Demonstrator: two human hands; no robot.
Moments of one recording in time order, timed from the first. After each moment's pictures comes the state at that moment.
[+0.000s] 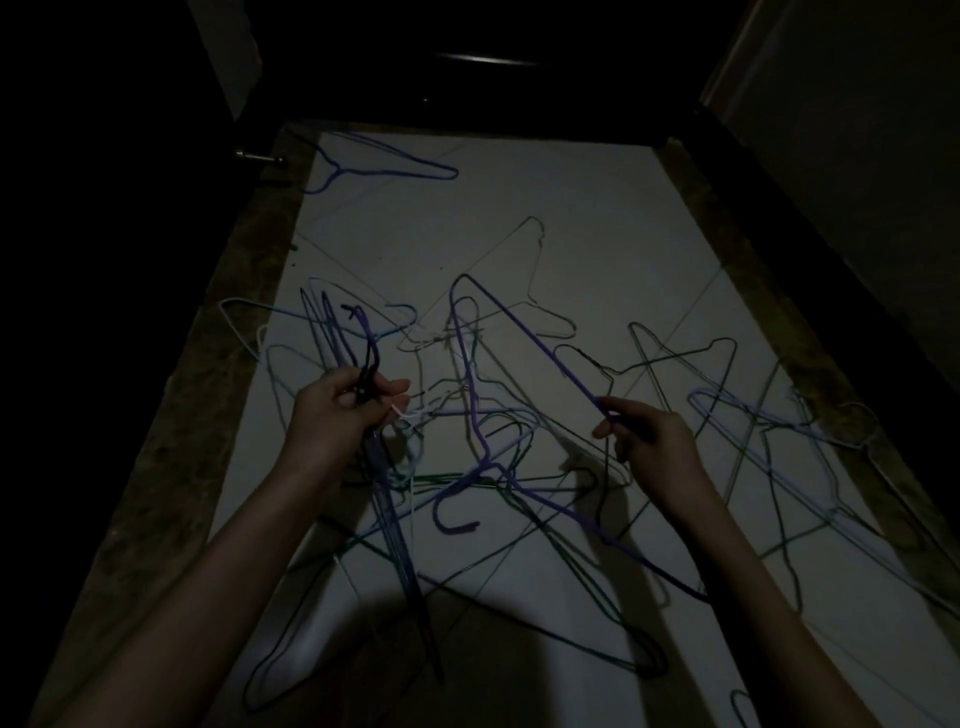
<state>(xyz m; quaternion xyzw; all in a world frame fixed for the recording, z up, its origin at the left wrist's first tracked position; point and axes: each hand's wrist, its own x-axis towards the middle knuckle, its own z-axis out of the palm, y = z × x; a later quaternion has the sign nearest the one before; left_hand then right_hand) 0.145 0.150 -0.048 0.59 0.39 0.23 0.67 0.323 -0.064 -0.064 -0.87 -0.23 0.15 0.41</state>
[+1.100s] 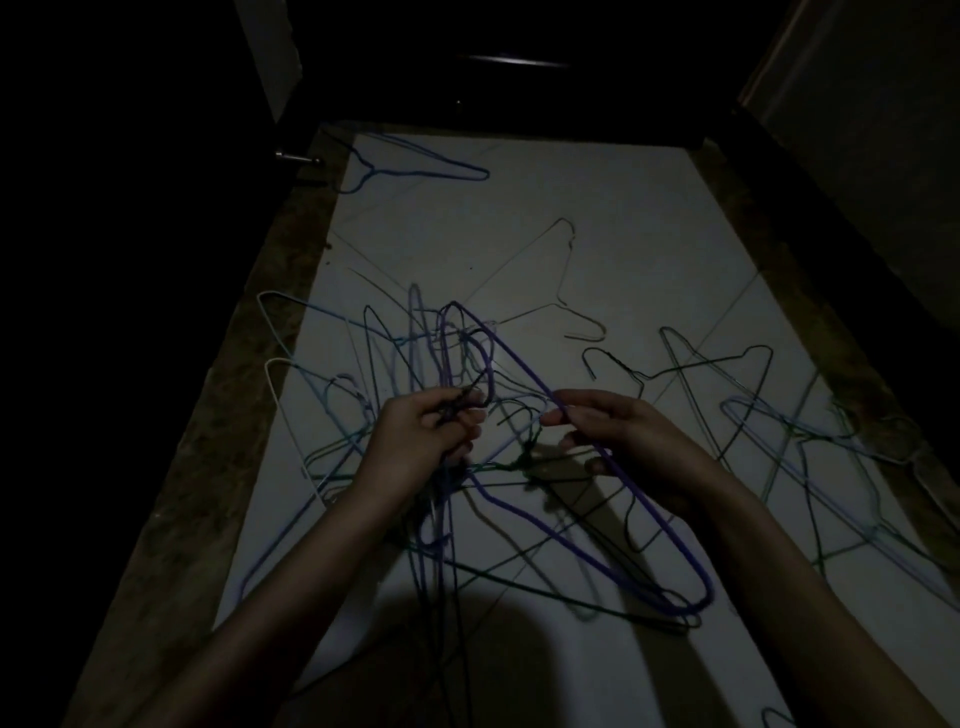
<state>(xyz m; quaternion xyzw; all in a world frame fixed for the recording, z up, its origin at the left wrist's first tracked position) 0.149 0.115 -0.034 0.61 0.37 0.15 0.68 0.298 -0.029 -0.021 -0.69 -0.20 0.47 0.51</state>
